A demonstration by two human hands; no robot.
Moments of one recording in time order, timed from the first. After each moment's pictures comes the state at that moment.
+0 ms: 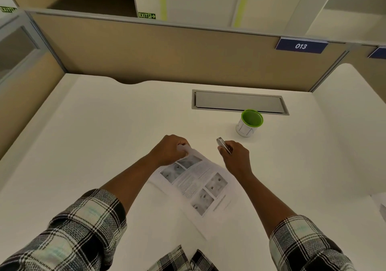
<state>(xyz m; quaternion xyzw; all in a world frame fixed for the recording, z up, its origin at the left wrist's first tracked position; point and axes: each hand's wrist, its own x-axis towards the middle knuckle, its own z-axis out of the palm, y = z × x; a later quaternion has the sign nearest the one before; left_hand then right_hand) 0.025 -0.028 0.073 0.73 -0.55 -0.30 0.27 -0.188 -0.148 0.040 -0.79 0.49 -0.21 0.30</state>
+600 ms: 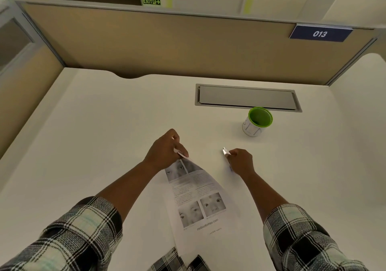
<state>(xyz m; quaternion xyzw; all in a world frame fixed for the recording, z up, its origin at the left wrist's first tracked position) 0.037 -0.036 0.050 0.79 -0.46 -0.27 0.30 -0.182 -0.198 -0.022 -0.74 0.58 -0.02 0.33</state>
